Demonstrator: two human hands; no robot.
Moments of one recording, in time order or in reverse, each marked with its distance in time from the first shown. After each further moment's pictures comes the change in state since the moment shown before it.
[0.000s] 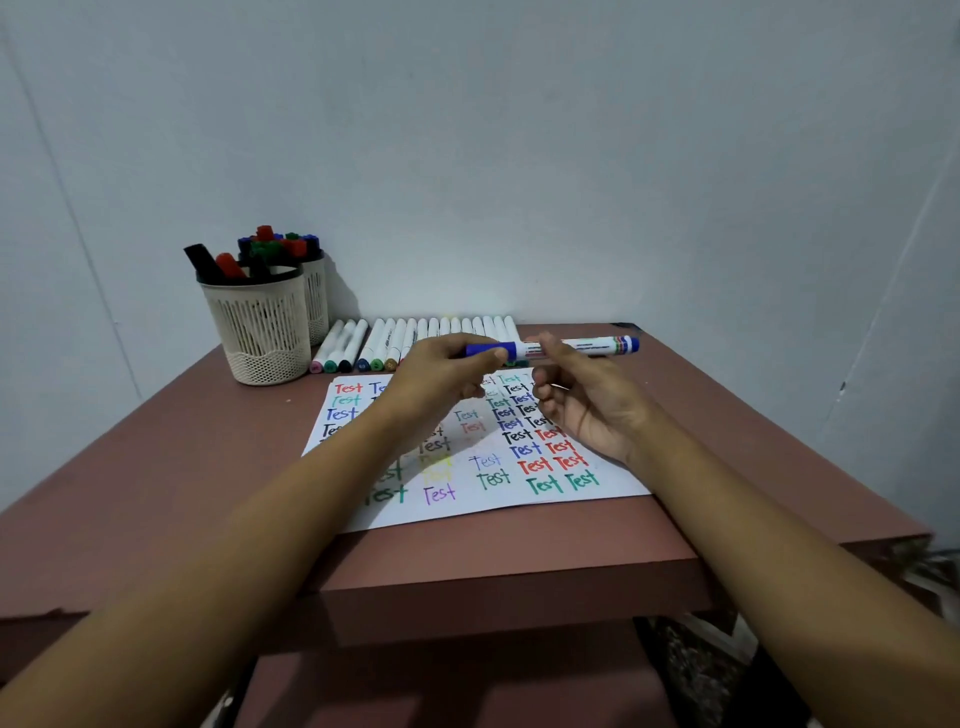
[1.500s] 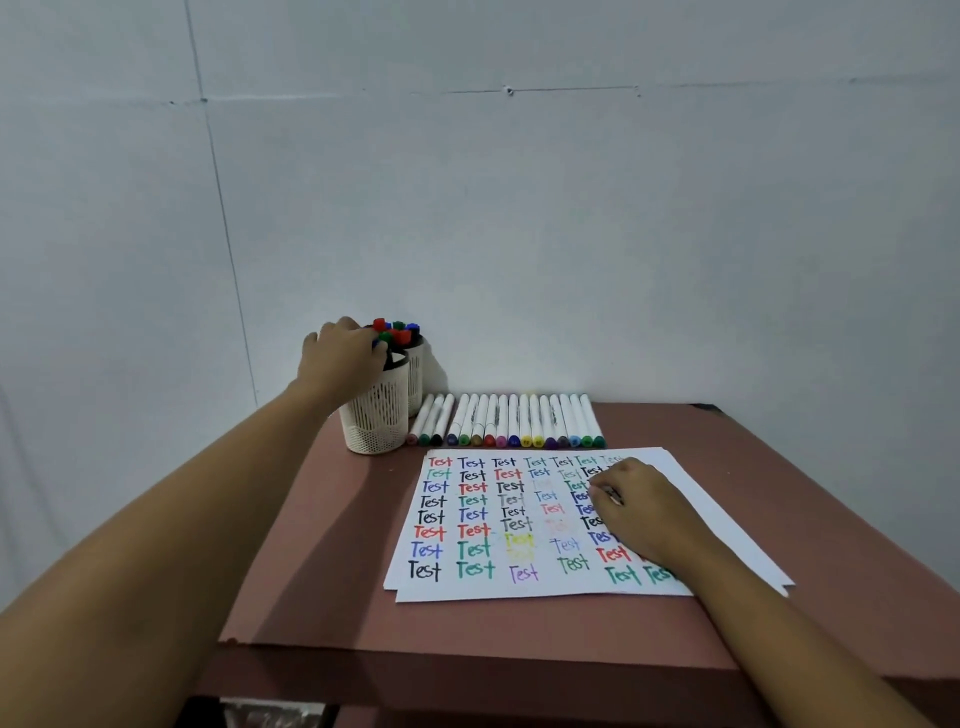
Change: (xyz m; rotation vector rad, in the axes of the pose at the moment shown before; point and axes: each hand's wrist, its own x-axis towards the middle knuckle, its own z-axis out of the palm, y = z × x) left_hand 0.037 0.059 -0.181 1.559 0.518 0.004; right_hand 0.007 0.025 -0.003 -1.515 0.072 -0.372
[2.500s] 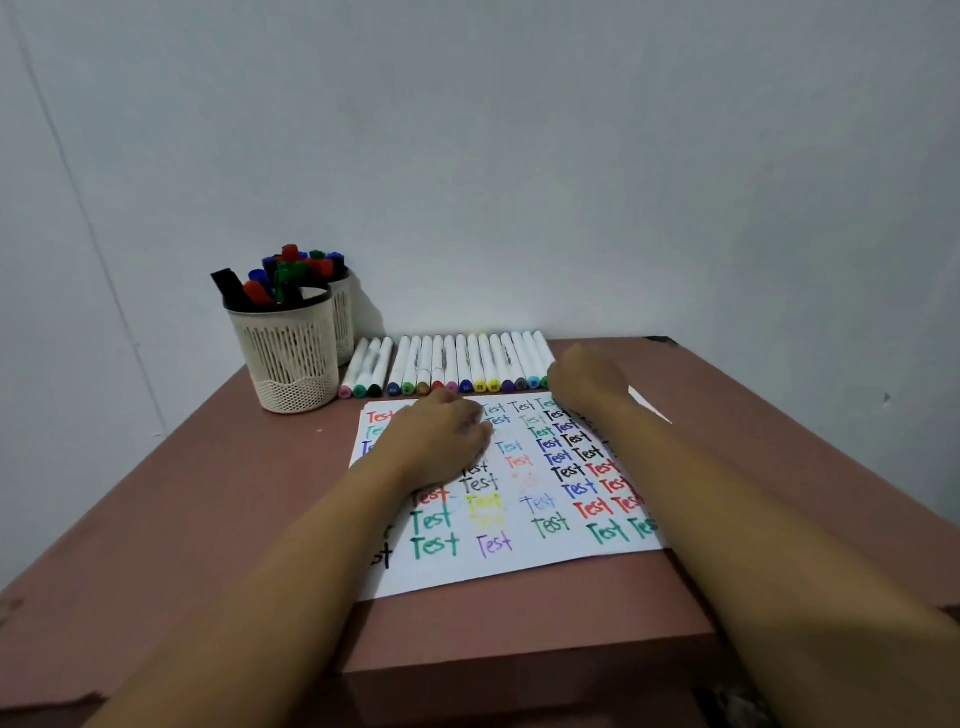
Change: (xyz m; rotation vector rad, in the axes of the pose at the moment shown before) left_hand -0.091 0.117 0.063 -0.414 -0.498 0.355; right_hand 0.097 0.007 0.014 -0.028 0.050 0.421
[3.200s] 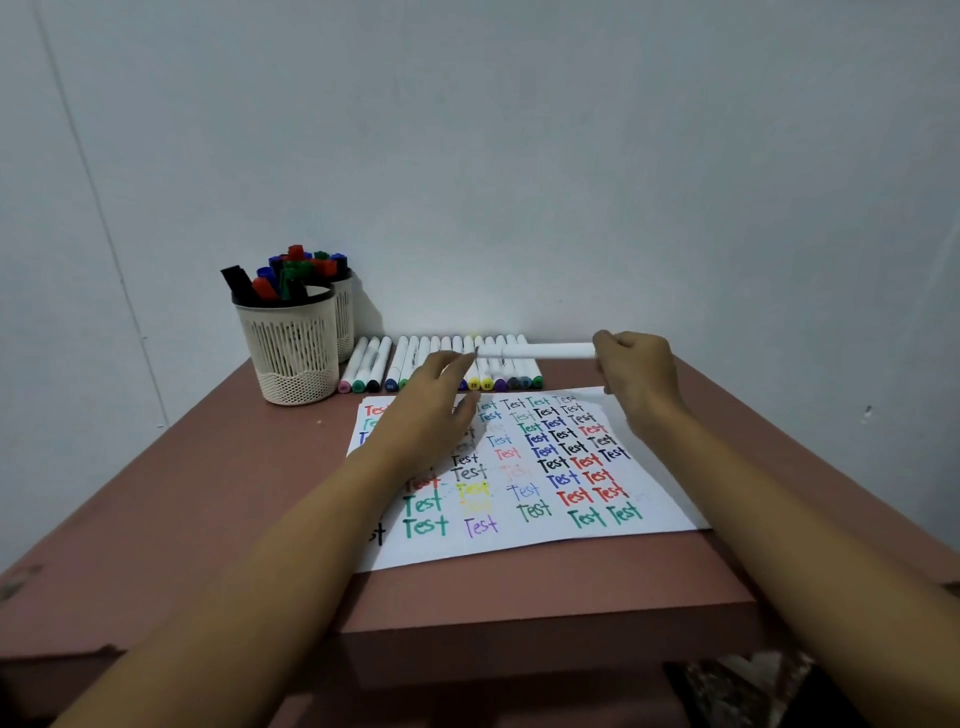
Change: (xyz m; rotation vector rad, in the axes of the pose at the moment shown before) left_hand 0.000 -0.003 0.001 -0.132 0.313 0.109; right_hand -0.052 0.009 -0.051 0.718 0.197 0.064
